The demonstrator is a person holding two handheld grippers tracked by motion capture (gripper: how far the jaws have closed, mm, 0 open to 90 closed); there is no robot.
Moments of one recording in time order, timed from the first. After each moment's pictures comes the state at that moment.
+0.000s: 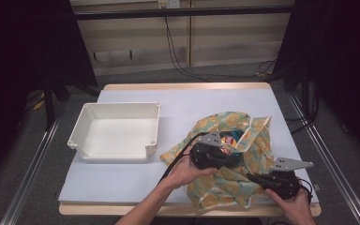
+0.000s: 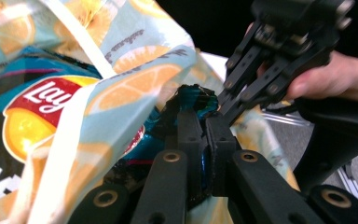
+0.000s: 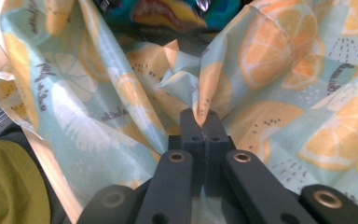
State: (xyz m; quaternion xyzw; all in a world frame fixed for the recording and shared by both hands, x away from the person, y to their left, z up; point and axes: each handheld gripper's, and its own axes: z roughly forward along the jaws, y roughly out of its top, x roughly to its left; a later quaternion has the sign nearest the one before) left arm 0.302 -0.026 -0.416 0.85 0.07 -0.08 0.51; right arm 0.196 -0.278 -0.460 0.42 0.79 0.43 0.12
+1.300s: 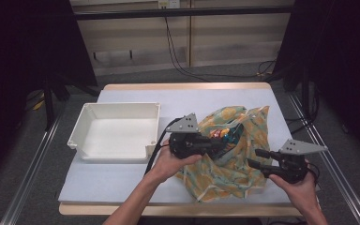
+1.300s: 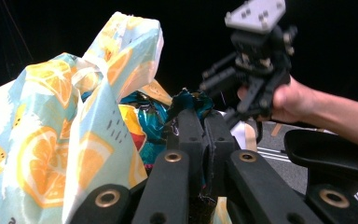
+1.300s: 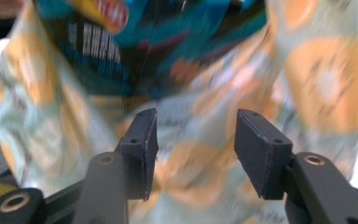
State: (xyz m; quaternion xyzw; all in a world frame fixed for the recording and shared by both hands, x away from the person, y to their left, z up) left arm 0.301 0.027 -0.358 0.80 0.08 -0.02 0.59; right arm 0.218 -0.284 -0.408 0.39 0.77 0.48 0.17
